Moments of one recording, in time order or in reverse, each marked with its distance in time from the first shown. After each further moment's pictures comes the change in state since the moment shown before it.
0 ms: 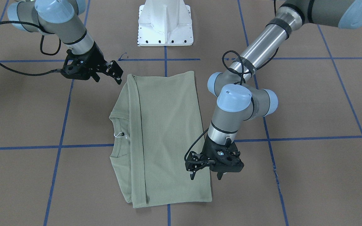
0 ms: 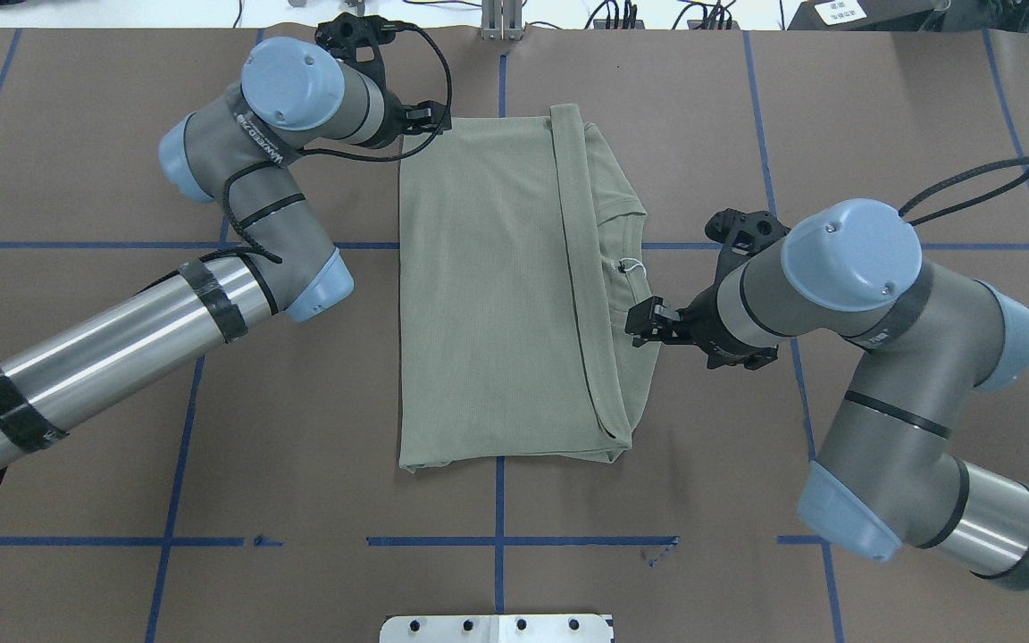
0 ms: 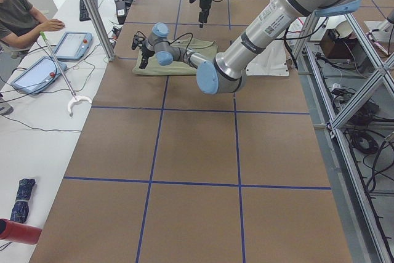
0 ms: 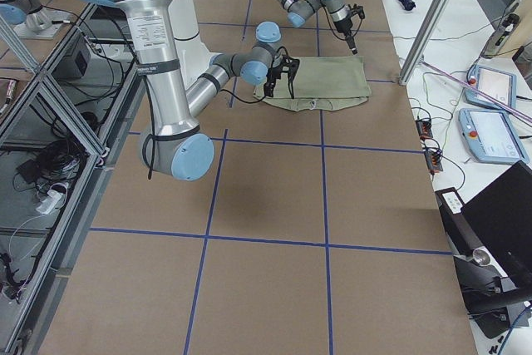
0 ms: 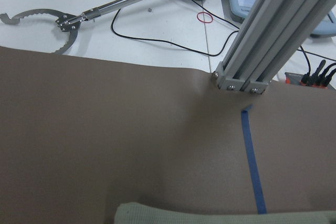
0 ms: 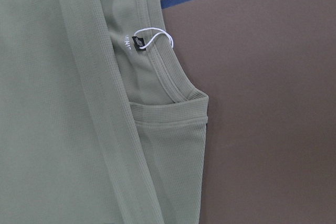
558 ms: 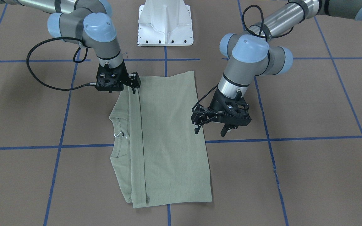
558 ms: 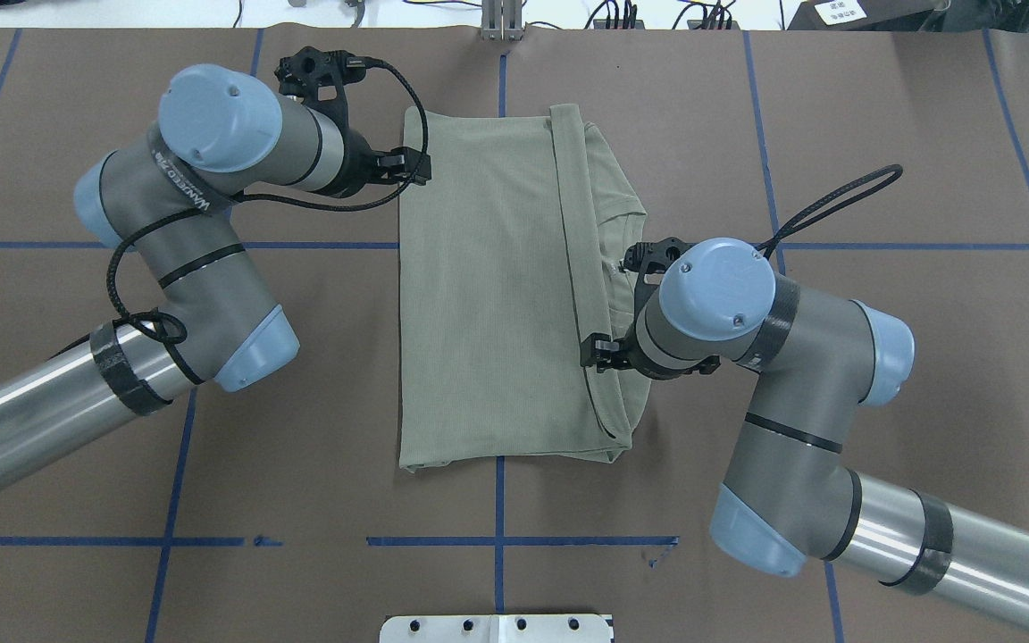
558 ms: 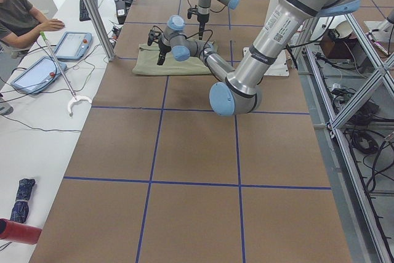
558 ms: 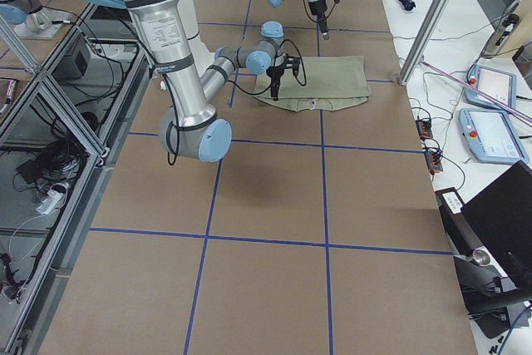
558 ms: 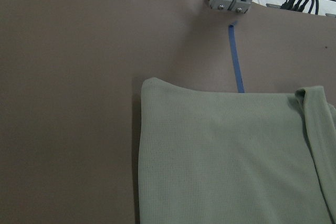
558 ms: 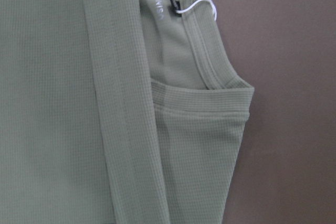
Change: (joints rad) left arm 0.046 0.194 -0.391 0.177 -0.065 0.001; right arm -0.102 0.122 -0.114 -0.117 -0.115 -0.140
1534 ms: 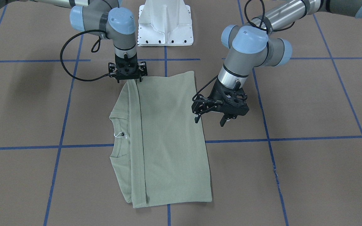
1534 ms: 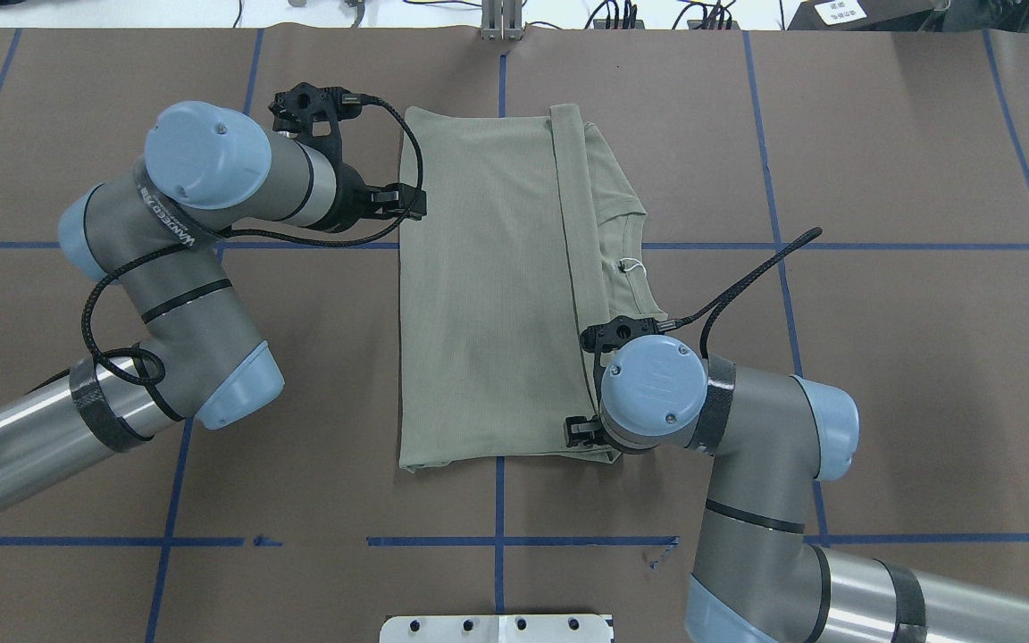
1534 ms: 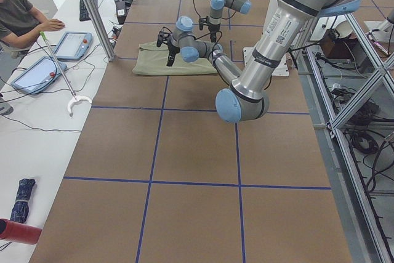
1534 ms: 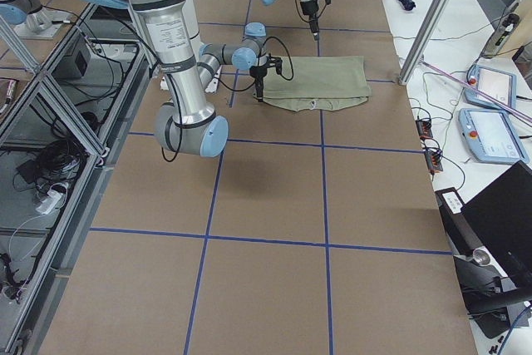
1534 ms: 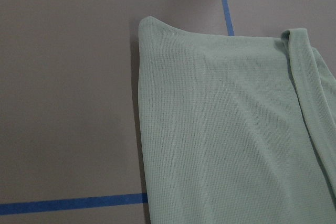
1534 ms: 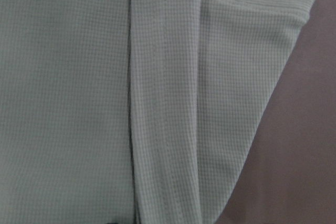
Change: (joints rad) left arm 0.030 0.037 -0.042 0.020 -0.005 -0.006; right arm -0.130 0.006 0.010 -0.118 -0.085 -0.092
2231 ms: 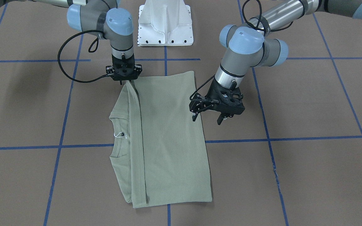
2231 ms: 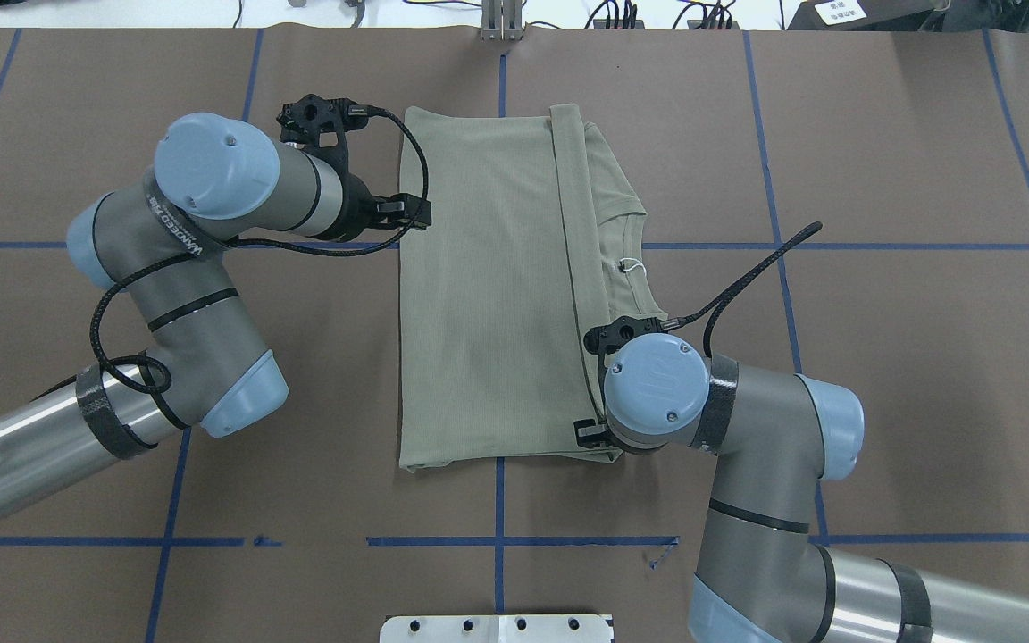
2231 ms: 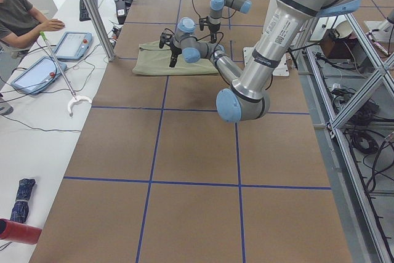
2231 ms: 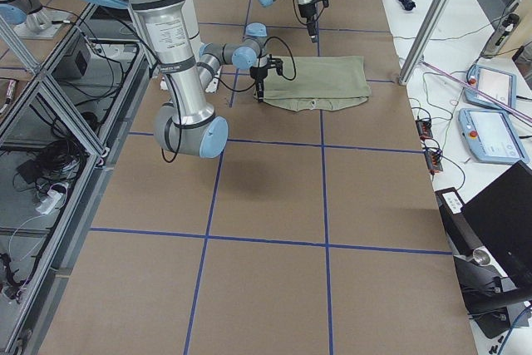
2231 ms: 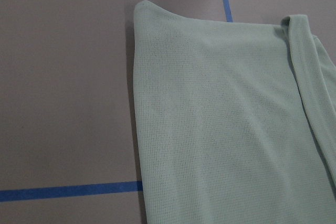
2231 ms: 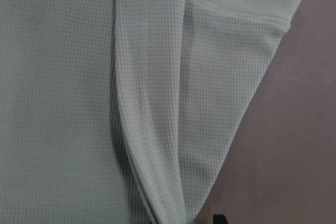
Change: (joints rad) left arm 0.016 0.000 0.005 -0.004 0.000 -0.006; right arm 0.017 -0.011 0.014 -0.029 0.003 -0.049
